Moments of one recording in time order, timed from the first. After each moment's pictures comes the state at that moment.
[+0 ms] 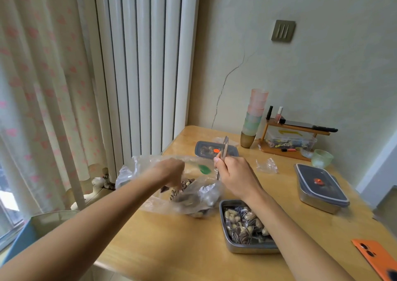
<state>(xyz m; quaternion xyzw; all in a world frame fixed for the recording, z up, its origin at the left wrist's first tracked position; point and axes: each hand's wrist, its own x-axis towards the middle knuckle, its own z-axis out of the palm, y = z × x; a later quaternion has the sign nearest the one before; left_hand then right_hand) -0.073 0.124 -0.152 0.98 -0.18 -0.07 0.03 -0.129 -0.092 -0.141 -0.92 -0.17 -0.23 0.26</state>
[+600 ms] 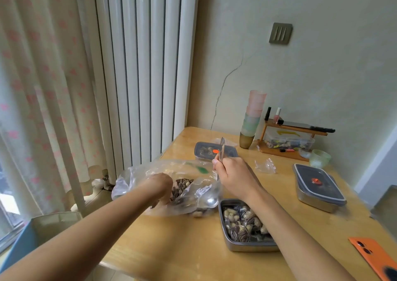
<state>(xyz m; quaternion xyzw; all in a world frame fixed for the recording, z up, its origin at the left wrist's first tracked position) -0.075 0.137 -0.195 0.98 -0.10 -0.14 -0.08 -0.144 -0.091 -0.129 -0.94 -0.18 -0.20 0.21</state>
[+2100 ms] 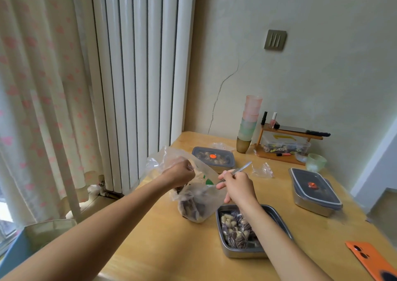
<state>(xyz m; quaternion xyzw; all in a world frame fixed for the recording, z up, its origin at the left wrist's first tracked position) -0.067 0.091 -0.157 0.93 -0.09 0.00 0.35 -0.132 -0.101 -0.162 -0.86 0.10 -0.09 0.50</state>
